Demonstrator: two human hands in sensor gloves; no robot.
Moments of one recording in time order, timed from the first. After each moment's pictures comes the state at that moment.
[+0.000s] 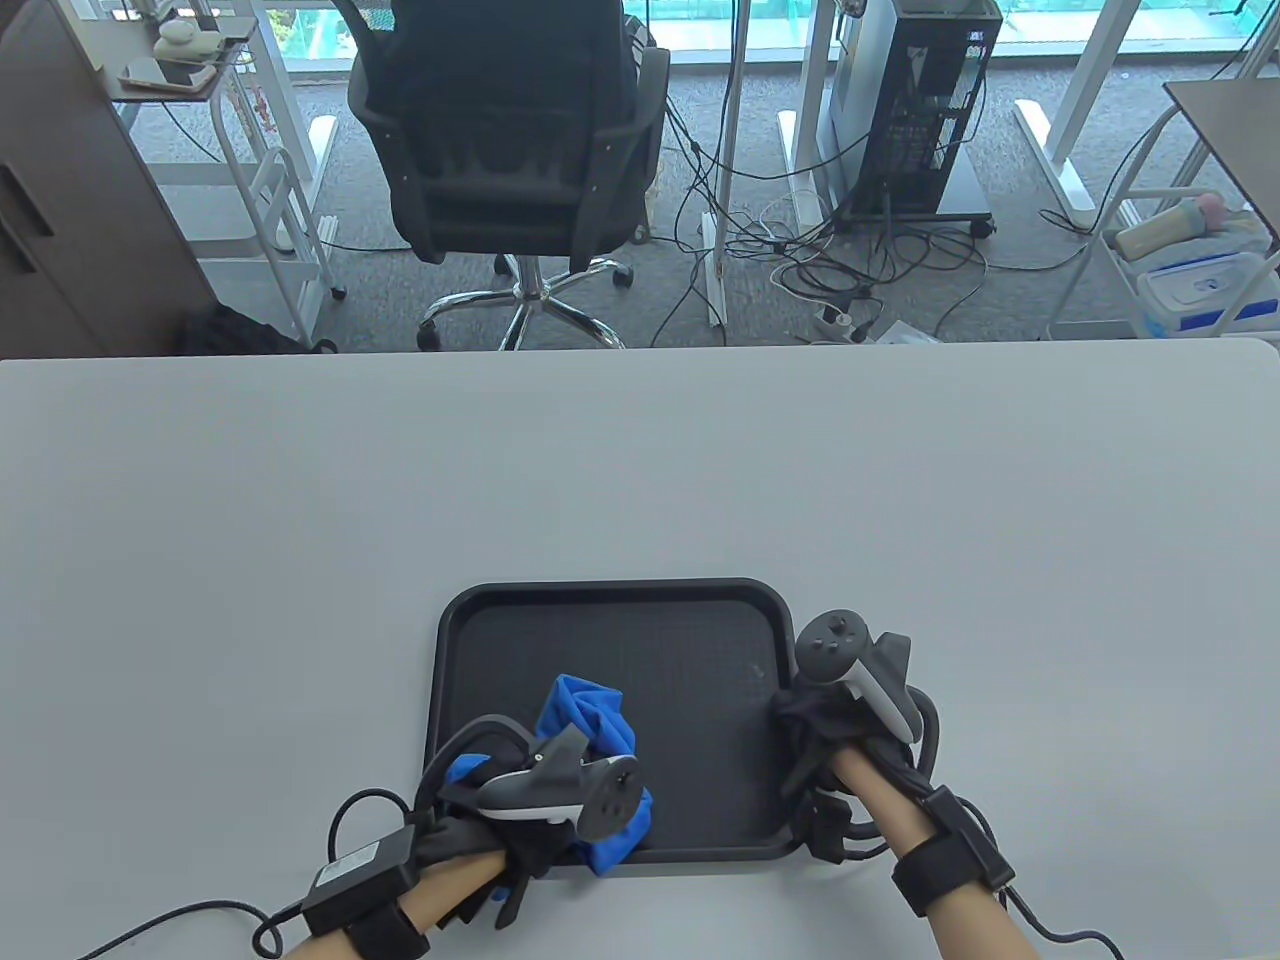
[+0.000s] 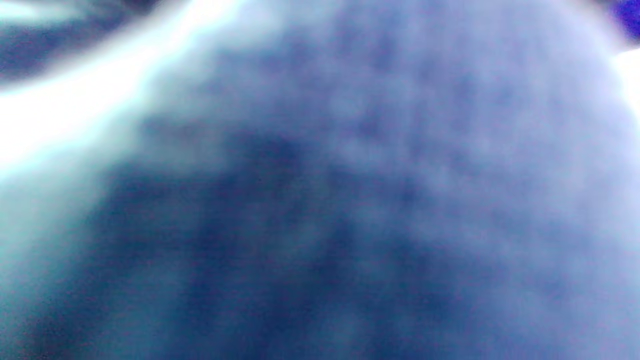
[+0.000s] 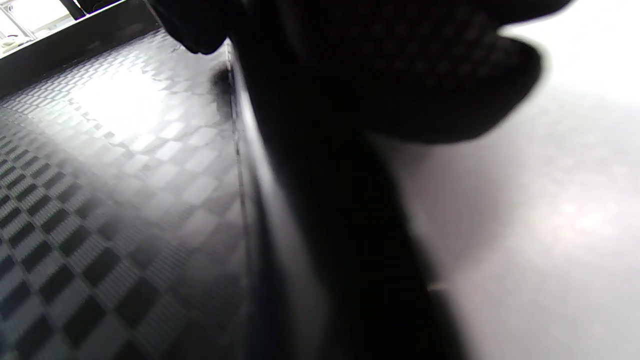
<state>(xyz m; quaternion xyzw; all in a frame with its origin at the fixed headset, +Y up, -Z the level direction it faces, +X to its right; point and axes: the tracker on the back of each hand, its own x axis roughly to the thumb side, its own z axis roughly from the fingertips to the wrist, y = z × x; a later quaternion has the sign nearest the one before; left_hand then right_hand) -0.087 -0.740 -0.224 -0.20 -0.33 -0.14 0.91 0.161 -0.776 -0.304 -0.09 0.23 0.95 0.20</state>
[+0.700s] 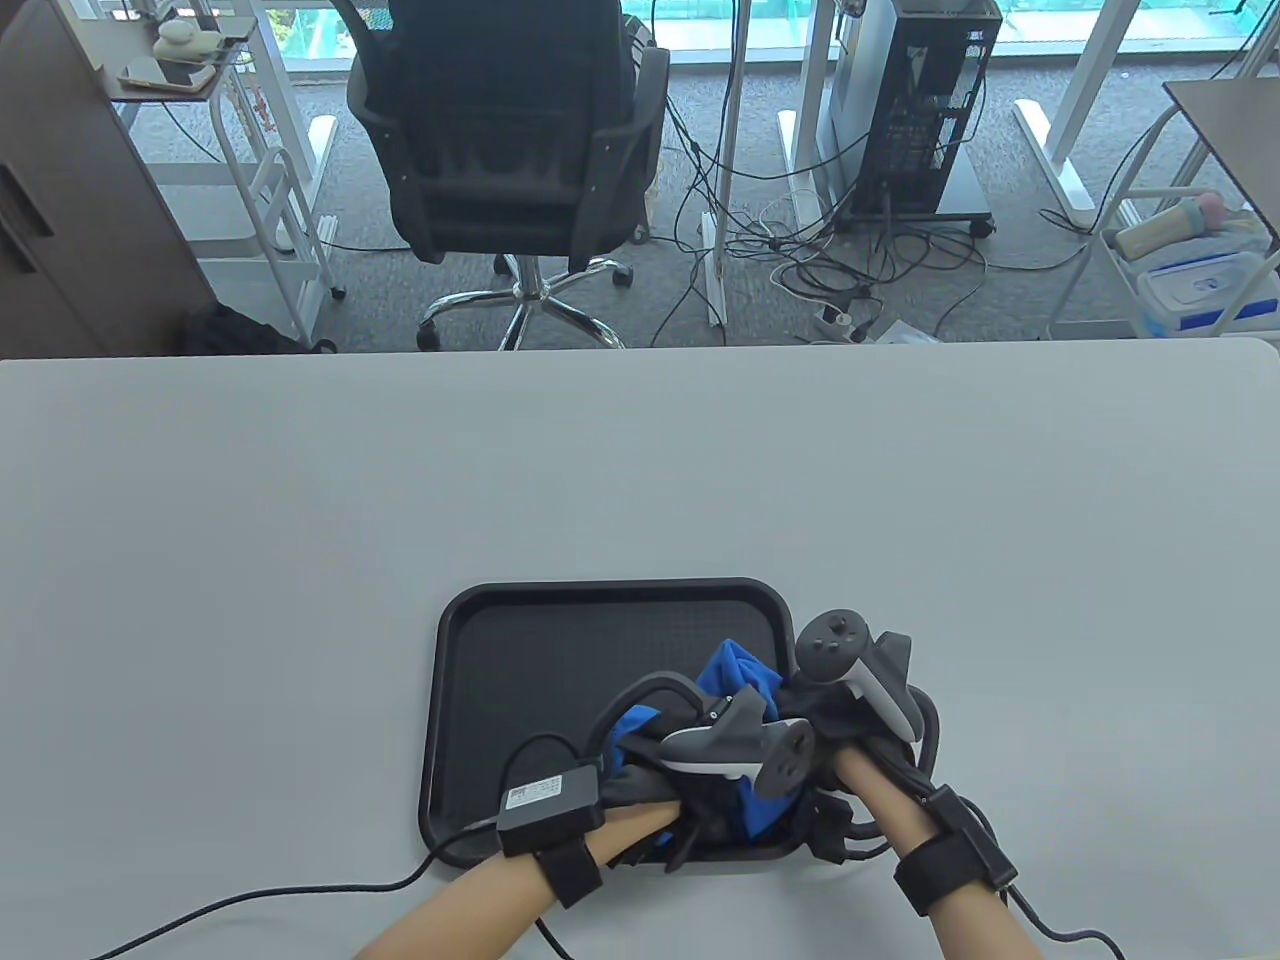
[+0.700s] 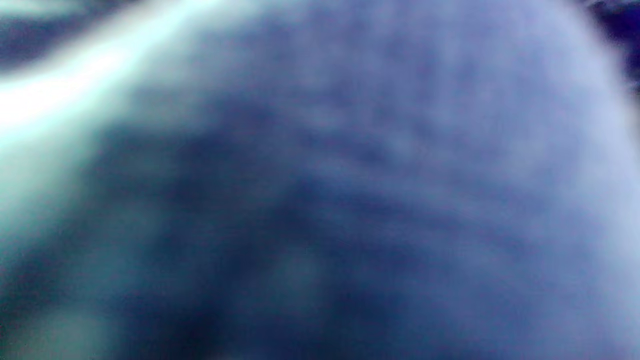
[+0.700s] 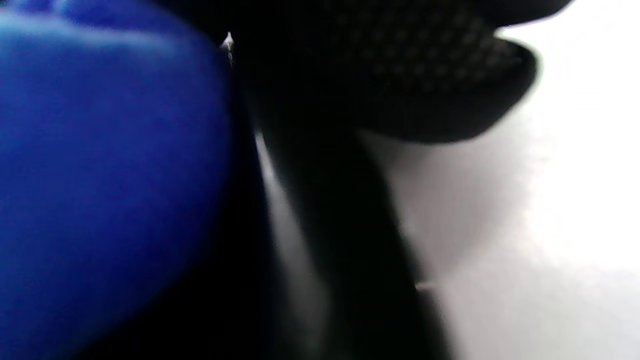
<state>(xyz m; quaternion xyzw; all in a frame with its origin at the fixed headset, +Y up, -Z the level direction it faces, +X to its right) 0.035 -0.742 -0.268 -0.17 -0.34 -0.13 0.91 0.162 -0.776 -0.305 -0.09 0.24 0.94 0.21</state>
